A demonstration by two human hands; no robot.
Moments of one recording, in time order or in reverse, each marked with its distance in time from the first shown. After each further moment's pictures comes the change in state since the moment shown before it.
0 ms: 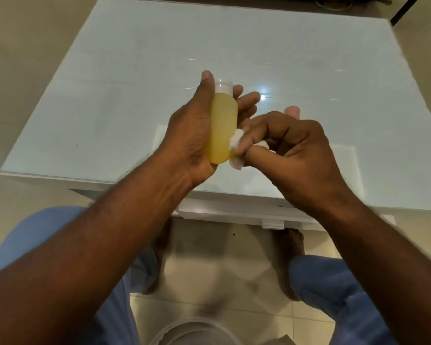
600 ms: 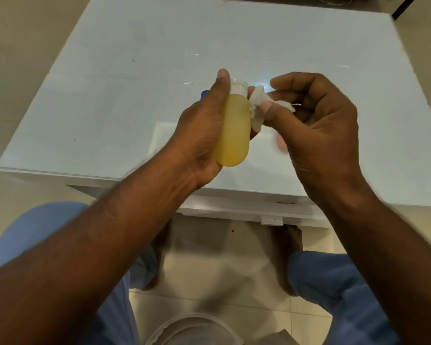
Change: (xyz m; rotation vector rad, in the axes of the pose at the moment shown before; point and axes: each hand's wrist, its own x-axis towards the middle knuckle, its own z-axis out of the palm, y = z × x) left_hand 0.002 -0.008 0.007 0.078 0.038 0.018; right_hand 0.011 0.001 -0.012 0.188 0.265 0.075
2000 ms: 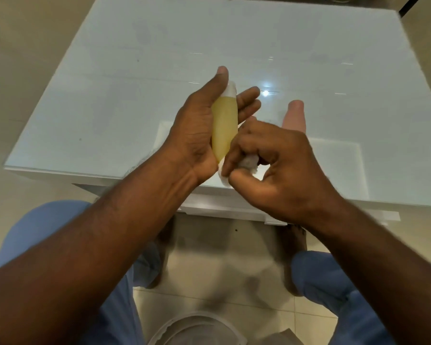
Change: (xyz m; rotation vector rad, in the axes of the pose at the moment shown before) left_hand -0.007 0.009 -0.001 -0.111 -0.067 -0.056; right_hand -0.028 -0.005 0.017 -0.403 -0.343 -0.338
